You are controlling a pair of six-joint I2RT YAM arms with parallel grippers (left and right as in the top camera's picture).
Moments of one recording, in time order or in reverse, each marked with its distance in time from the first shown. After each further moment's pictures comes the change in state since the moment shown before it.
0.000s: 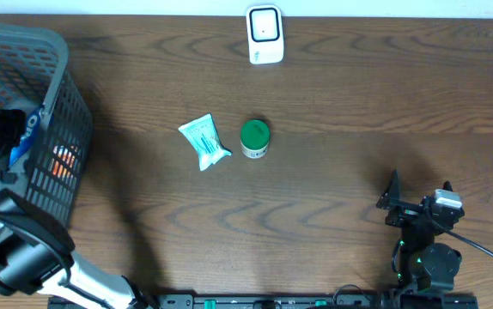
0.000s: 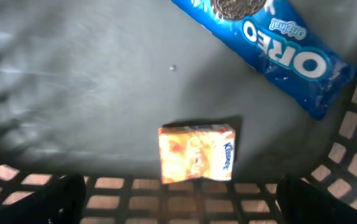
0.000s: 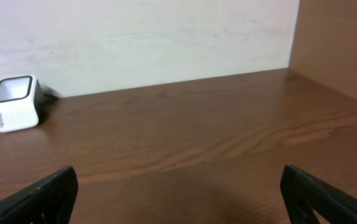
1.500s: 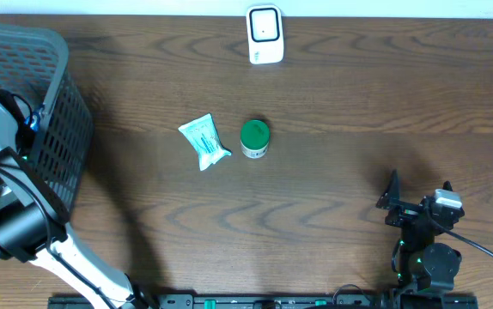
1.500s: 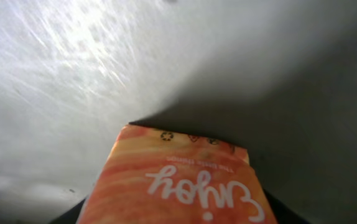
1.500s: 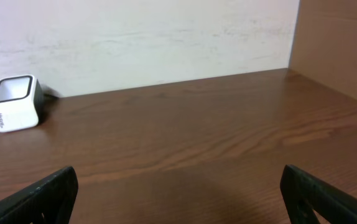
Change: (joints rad) left arm -0.065 0.191 -0.158 0.119 0.043 -0.046; right arm 0.000 0.000 0.000 0.000 0.000 0.000
